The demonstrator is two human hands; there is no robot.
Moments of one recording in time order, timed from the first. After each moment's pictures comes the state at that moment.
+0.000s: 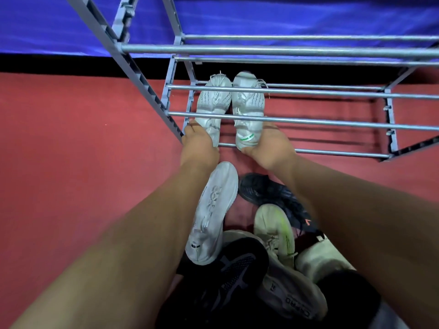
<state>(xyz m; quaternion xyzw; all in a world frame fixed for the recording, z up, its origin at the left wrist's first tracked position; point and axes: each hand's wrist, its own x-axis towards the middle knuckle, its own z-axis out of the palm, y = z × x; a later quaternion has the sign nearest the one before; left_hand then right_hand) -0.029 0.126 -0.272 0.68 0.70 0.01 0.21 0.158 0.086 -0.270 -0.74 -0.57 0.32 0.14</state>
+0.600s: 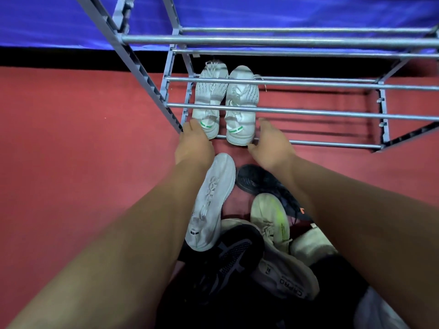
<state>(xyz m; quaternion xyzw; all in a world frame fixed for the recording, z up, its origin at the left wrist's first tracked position) -0.037 0.109 -0.268 0.69 0.70 0.01 0.17 0.158 0.058 -0.255 -0.76 -0.55 0.33 0.13</state>
